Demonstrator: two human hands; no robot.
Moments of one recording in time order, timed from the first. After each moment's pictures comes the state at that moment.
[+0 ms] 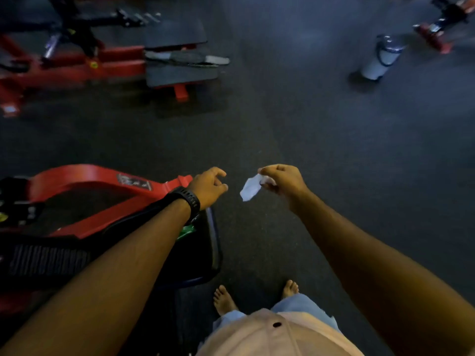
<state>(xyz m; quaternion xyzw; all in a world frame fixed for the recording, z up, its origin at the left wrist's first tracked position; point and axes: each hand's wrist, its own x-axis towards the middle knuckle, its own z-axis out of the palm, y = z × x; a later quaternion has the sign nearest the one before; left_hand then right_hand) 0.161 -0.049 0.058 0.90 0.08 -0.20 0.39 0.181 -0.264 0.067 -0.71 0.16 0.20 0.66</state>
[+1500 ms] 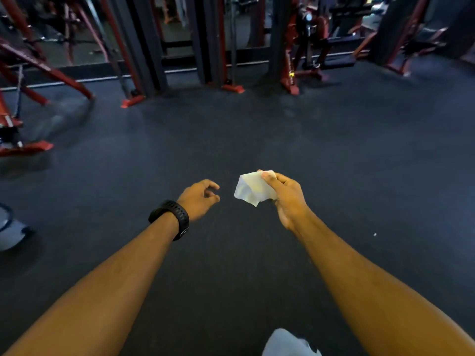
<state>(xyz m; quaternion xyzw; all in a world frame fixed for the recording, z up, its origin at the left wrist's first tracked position) 0.426 -1.195 0.153 0.70 -0.60 -0.33 0.22 0.200 -1.218 0.143 -0.43 0.49 -0.48 0.59</state>
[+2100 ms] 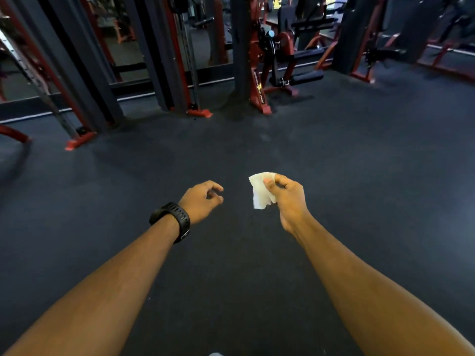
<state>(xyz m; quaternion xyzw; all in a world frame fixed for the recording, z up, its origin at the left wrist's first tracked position) 0.391 -1.691 0.168 0.63 -0.67 -0.33 0.20 0.169 -1.686 0.139 -0.38 0.55 -0.55 0.51</state>
